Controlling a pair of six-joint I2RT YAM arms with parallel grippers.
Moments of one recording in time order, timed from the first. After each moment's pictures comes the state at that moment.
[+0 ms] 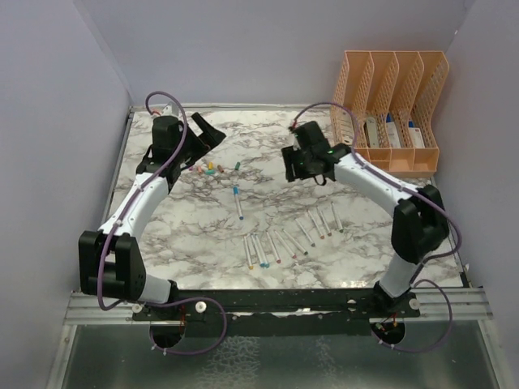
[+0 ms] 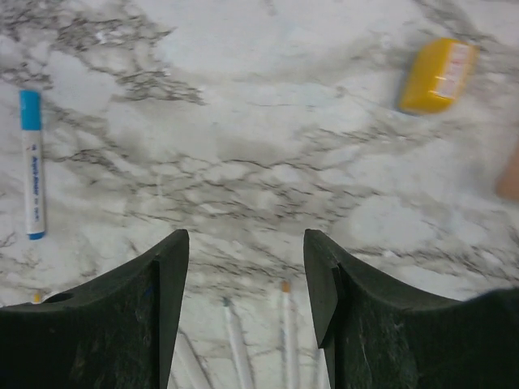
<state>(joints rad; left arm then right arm) -0.14 1.42 1.10 -0.10 0.22 -0.78 0.53 1.70 1.36 -0.52 0.10 0.22</state>
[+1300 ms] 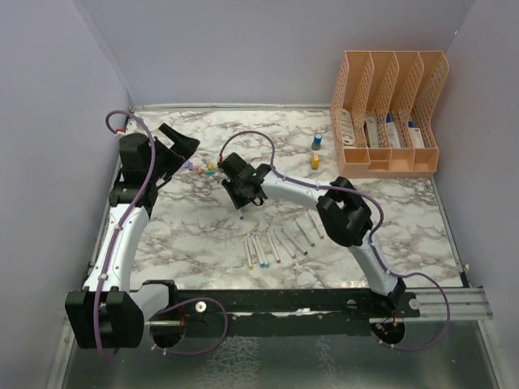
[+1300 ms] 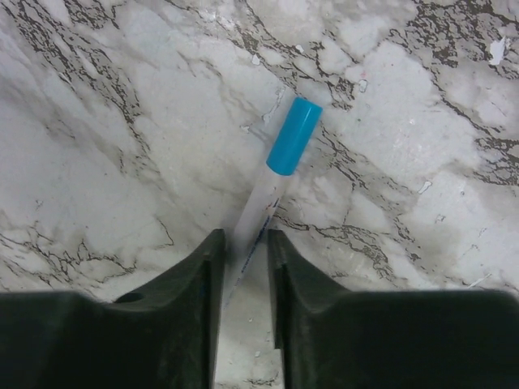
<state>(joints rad) 0.01 1.10 0.95 -0.22 0.22 -0.82 0.92 2.28 1.80 -0.53 0.08 0.26</state>
